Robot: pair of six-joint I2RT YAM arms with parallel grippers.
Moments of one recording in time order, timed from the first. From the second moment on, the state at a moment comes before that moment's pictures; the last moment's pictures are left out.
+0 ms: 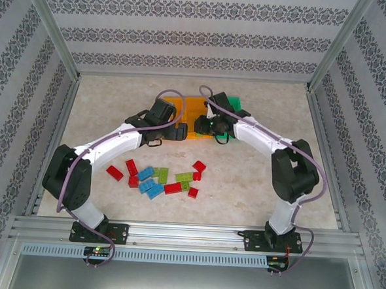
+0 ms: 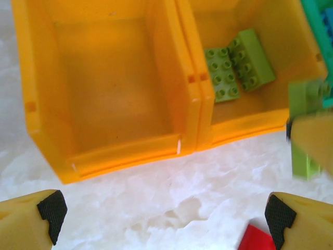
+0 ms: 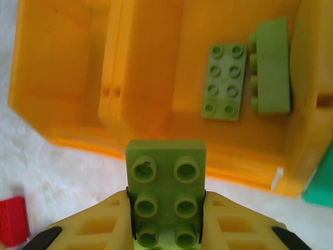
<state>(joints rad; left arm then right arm) -0.52 1.60 1.18 -0.48 -0.10 -0.44 0.50 1.86 1.40 -0.47 -0.22 0.52</state>
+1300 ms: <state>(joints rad) -0.52 1.24 0.73 -0.48 -0.12 -0.34 0.55 1.95 1.49 -0.45 -0.22 0.48</state>
